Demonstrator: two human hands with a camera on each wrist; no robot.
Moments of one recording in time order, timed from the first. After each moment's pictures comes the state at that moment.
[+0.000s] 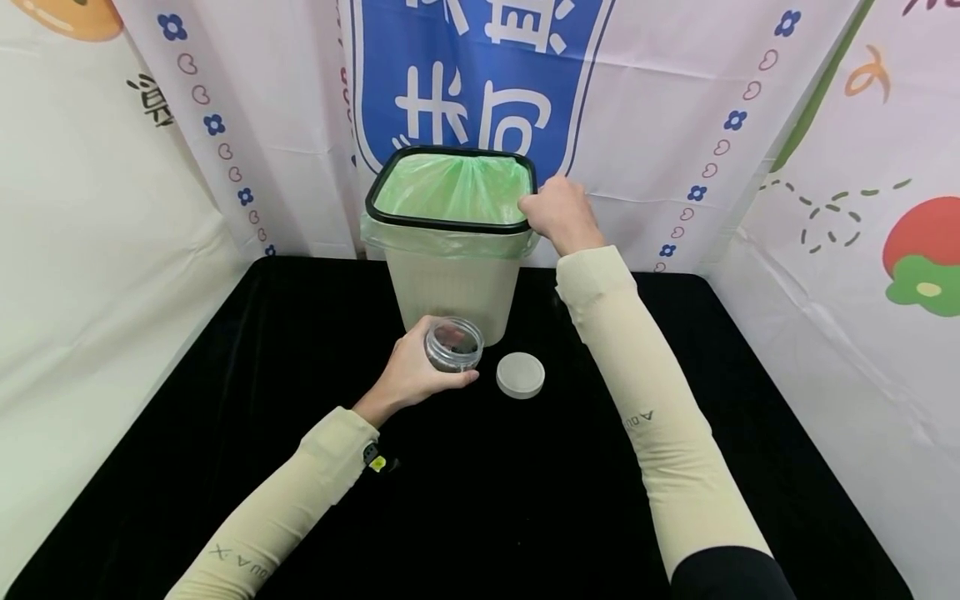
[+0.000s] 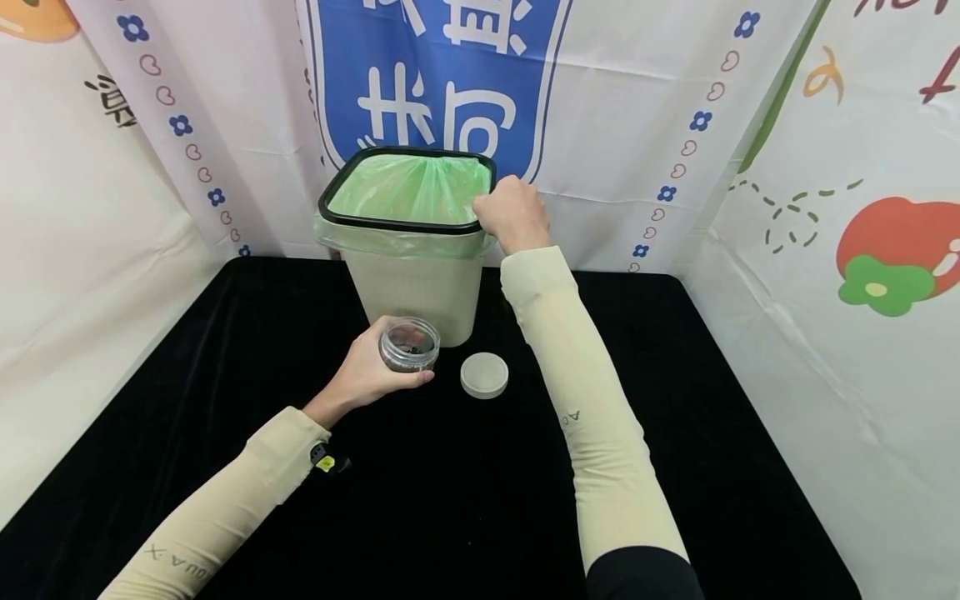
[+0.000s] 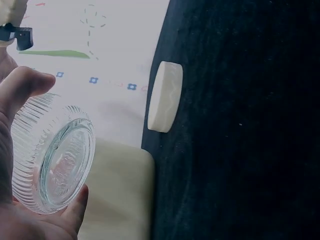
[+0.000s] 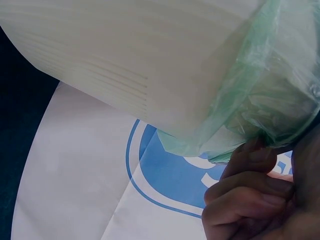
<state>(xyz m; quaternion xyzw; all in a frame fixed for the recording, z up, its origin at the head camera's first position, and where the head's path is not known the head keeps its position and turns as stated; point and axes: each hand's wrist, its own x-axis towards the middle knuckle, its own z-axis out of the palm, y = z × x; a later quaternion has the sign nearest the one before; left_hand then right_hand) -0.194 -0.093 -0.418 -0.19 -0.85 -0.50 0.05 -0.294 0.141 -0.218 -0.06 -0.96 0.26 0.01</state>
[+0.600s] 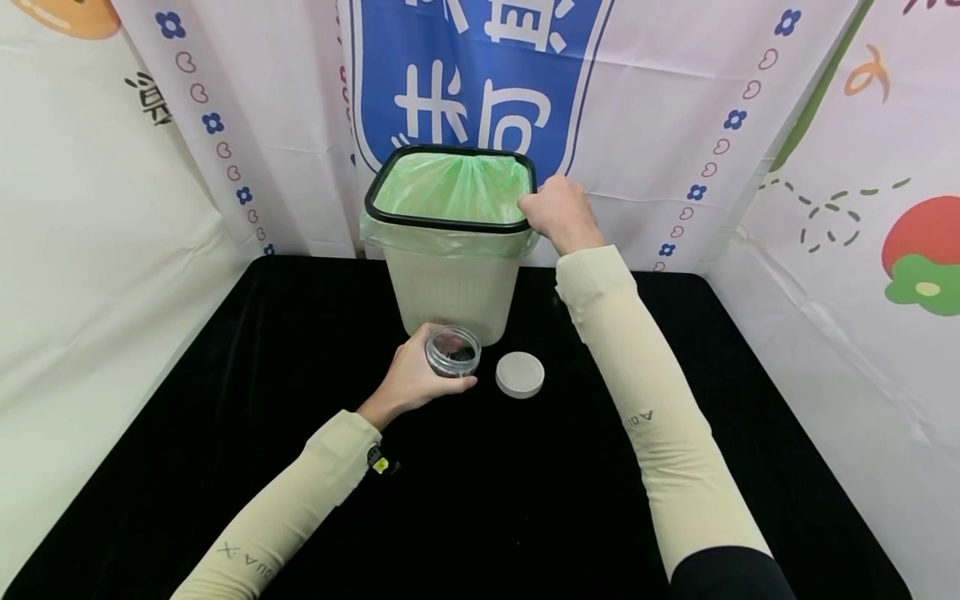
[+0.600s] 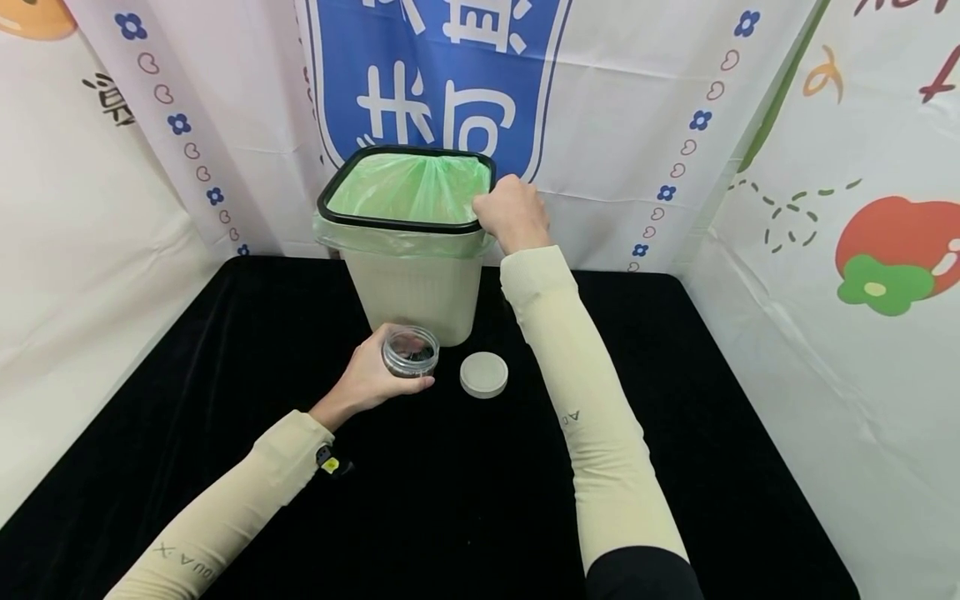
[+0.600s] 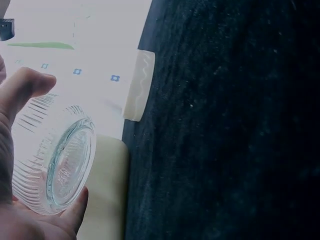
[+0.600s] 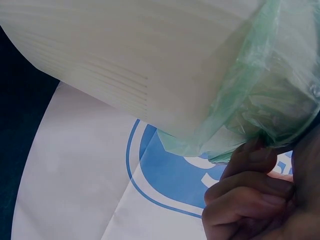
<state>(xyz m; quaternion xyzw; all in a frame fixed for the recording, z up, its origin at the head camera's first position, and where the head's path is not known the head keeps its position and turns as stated) -0.196 -0.095 -0.435 -0.17 -0.85 -0.49 0.03 -0.295 0.140 -0.219 -0.05 -0.96 0.26 0.02</state>
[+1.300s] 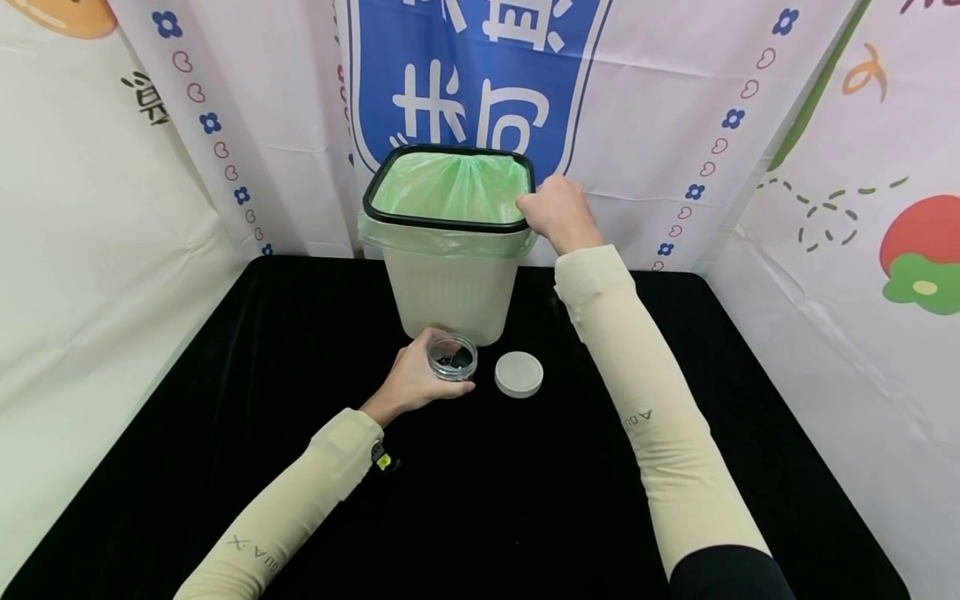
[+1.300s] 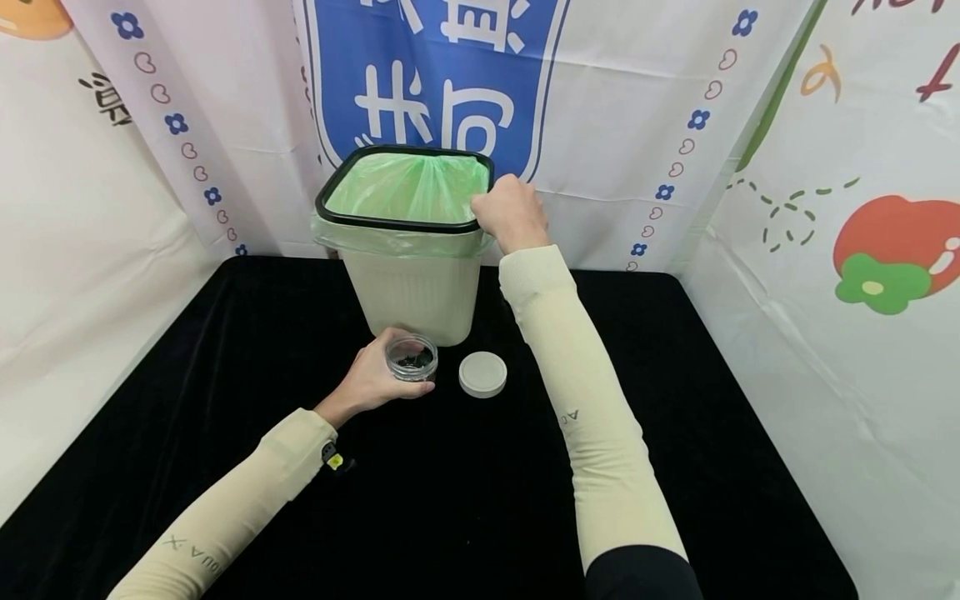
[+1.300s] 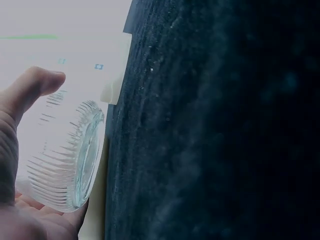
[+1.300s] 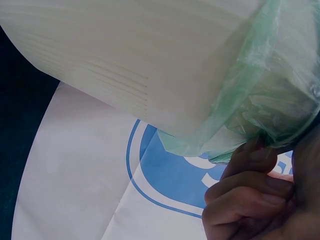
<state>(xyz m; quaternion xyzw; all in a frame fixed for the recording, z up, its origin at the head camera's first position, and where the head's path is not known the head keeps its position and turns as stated) -0.207 -0.096 -0.452 -0.17 -0.86 -0.47 0.01 -0.294 0.141 -0.220 -0.05 -0.96 0.27 0.02</state>
